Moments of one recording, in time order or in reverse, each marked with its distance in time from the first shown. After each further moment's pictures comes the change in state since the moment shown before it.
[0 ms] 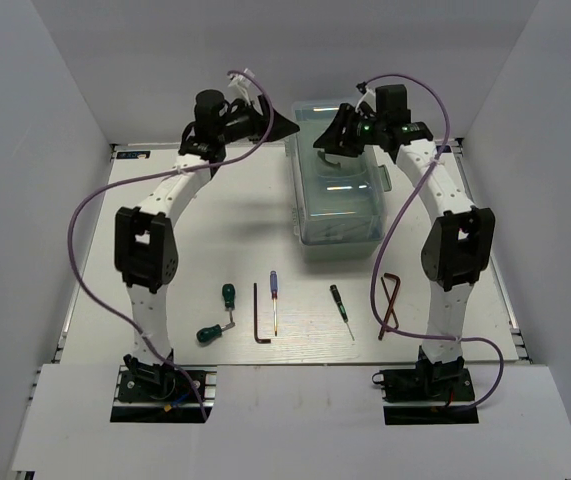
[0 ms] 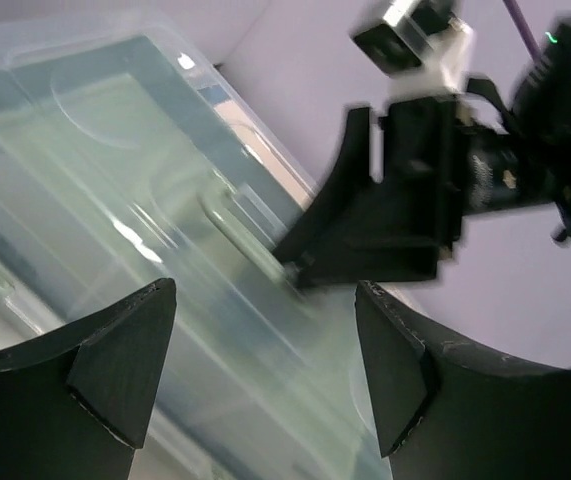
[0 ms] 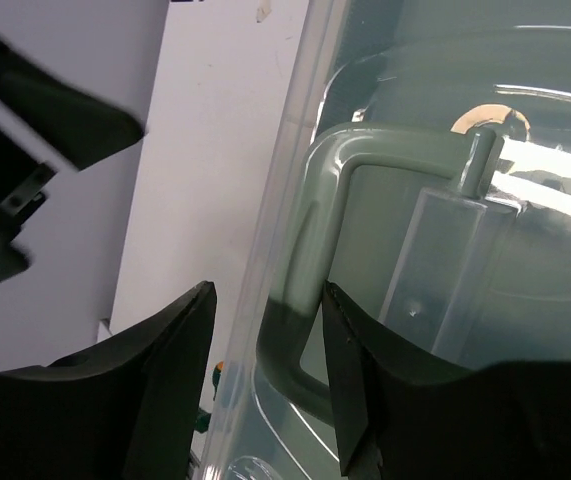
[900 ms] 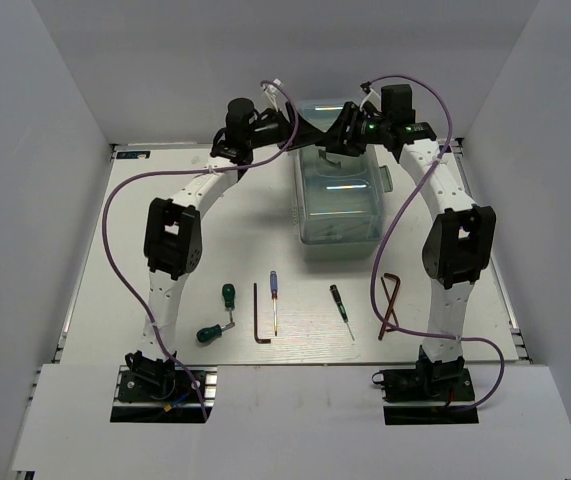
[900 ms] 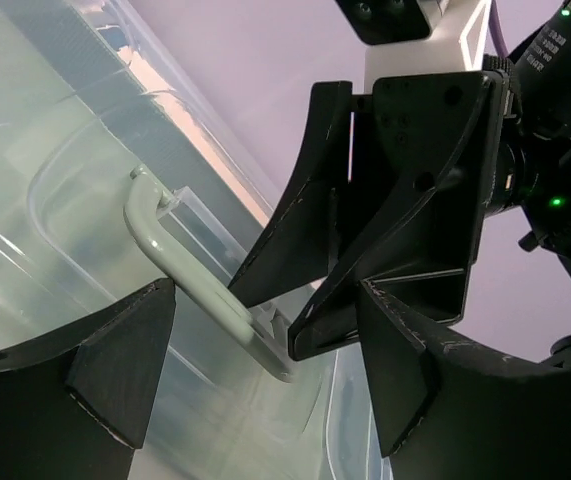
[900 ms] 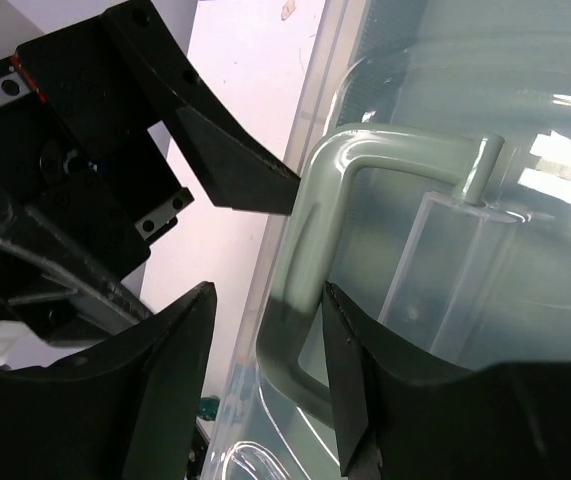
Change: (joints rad) left arm -0.076 0.283 0.233 0.119 0.099 -0.258; right arm -0.031 0.016 -0.002 0.041 -0.094 0.044
